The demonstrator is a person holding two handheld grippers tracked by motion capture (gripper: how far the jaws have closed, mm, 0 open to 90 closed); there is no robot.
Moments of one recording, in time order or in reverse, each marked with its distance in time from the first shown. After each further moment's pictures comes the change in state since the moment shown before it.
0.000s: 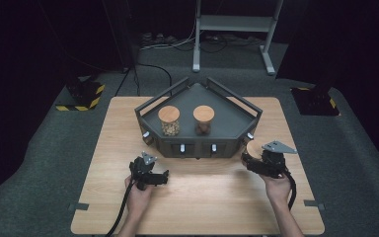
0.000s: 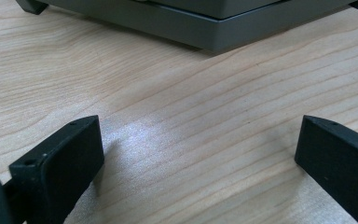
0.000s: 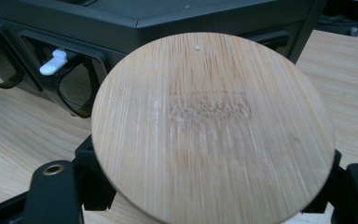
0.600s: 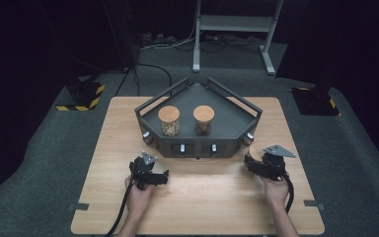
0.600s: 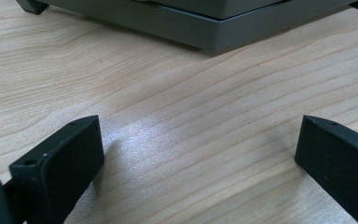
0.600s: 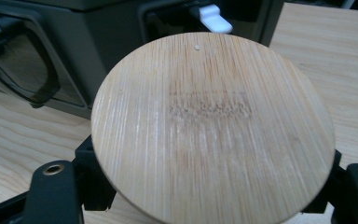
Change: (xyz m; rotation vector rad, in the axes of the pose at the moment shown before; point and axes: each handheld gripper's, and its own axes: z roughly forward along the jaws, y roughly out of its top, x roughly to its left) left arm 0.000 0.000 0.000 0.000 0.001 -0.001; right arm -0.009 -0.024 0.018 0.008 -0.063 0.056
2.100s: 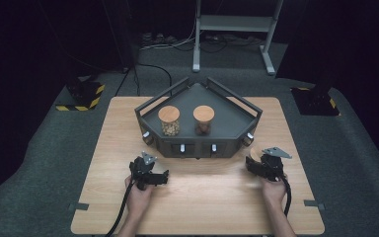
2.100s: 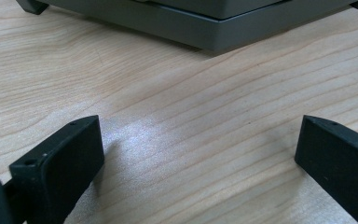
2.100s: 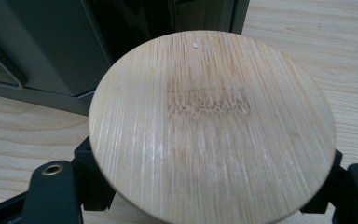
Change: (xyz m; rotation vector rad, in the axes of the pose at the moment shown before) left arm 0.000 0.000 0.000 0.000 0.000 0.000; right arm -0.012 -0.021 0.026 0.052 -0.079 0.048
